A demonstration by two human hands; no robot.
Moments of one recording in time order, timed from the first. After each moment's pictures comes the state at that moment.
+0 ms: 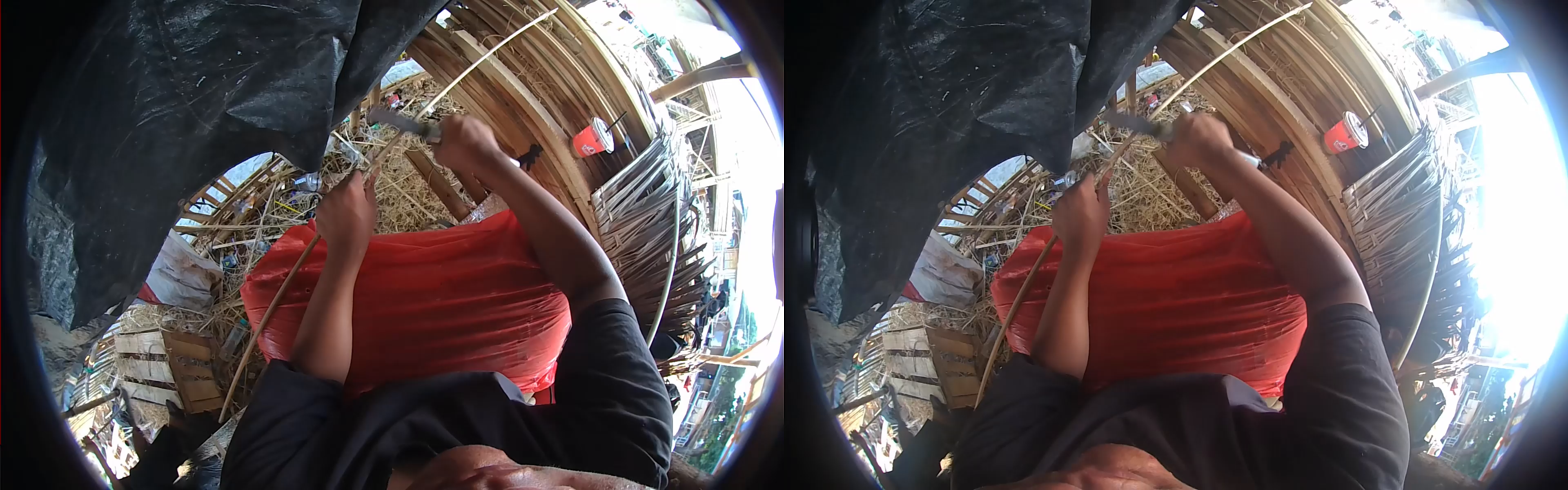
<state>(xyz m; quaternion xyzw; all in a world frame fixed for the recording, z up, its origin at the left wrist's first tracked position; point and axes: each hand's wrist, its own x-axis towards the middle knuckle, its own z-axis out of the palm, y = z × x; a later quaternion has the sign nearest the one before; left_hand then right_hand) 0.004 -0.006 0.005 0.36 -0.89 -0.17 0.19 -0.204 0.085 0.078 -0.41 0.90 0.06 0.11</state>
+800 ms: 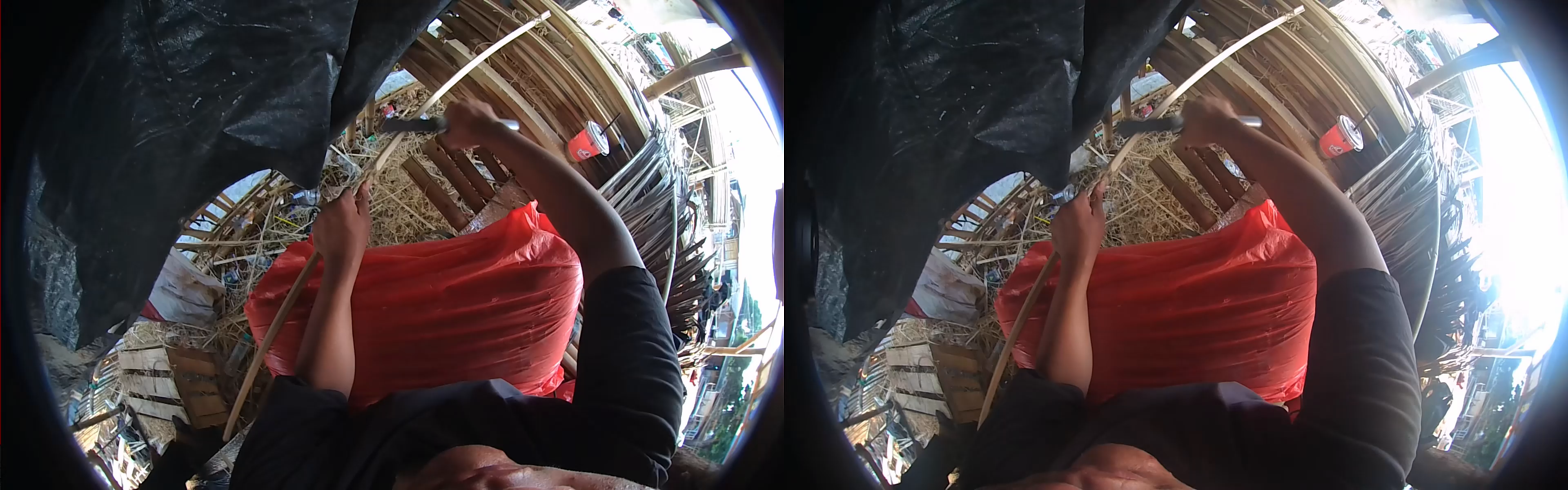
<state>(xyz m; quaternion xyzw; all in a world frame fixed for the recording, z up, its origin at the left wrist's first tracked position) 0.002 -0.017 -0.007 0.38 -0.88 -0.23 0.17 -0.284 0.068 0.091 -0.42 0.89 0.17 0.09</state>
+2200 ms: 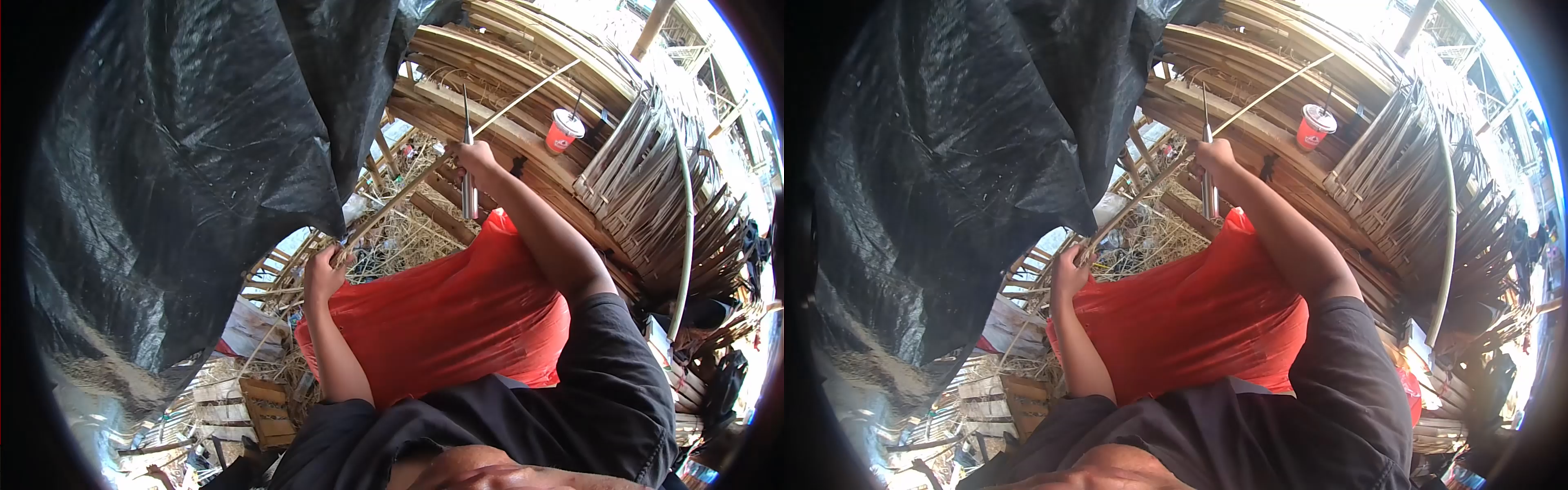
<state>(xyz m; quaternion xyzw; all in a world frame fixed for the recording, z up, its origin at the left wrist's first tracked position) 0.067 -0.067 0.012 0.21 -0.89 -0.37 0.18 -0.266 0.152 0.102 0.01 0.75 -0.61 0.27</state>
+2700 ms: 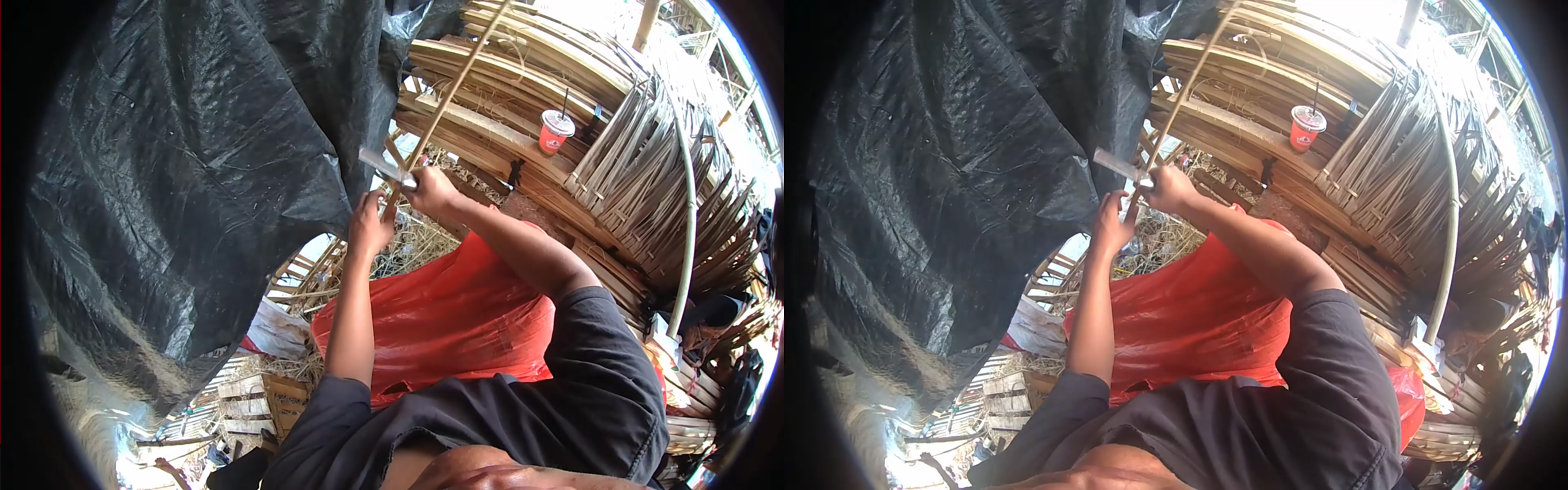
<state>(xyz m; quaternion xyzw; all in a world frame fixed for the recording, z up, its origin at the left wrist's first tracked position) -0.047 0.003 0.098 0.16 -0.92 -0.30 0.17 -0.196 0.139 0.116 -0.41 0.81 -0.42 0.08</state>
